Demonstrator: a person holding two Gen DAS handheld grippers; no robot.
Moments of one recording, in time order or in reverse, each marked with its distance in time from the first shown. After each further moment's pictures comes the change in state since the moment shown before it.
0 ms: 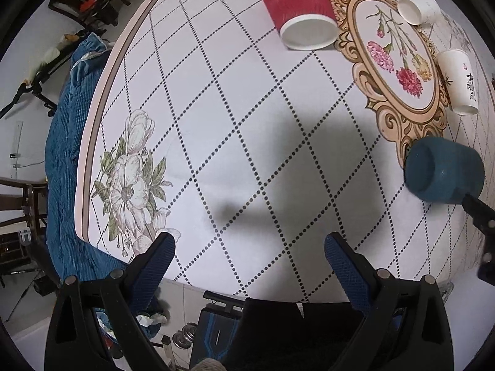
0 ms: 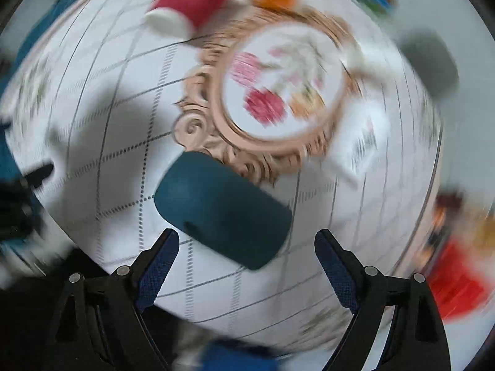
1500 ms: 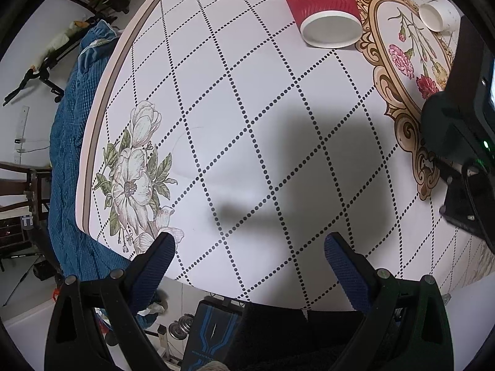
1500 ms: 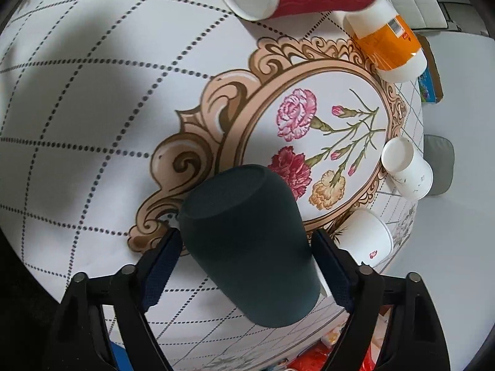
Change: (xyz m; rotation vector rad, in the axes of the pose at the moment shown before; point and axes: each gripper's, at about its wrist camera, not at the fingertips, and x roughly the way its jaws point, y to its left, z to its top) left arm 0.013 0.005 0.011 -0.053 0.035 0.027; right arm 0.073 0.030 0.078 -0.389 0.076 -0.215
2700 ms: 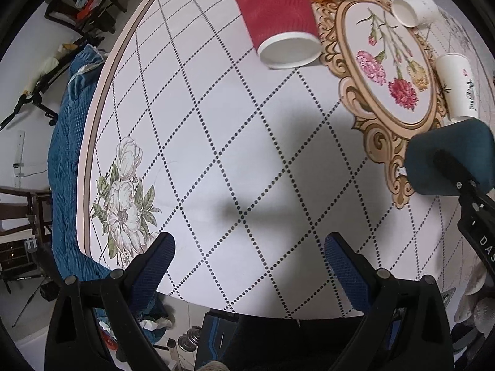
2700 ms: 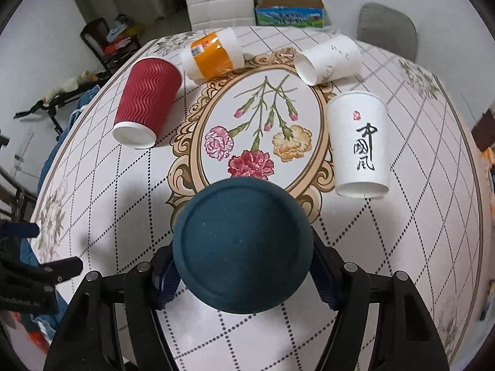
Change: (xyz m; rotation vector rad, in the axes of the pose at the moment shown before) left arm -0.021 -0.030 0.010 0.095 -0.052 -0.006; right arm -0.002 -0.049 -0.123 0.971 -0.496 0.431
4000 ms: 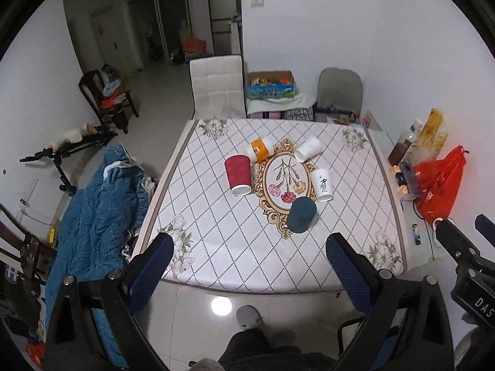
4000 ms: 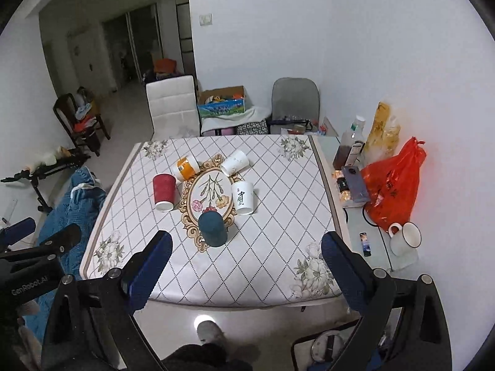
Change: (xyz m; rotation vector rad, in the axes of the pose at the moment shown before) left arm -0.332 0.003 -0.189 -0.016 -0.632 -0.107; right arm -0.447 0.027 -0.107 0.167 -0.333 -0.232
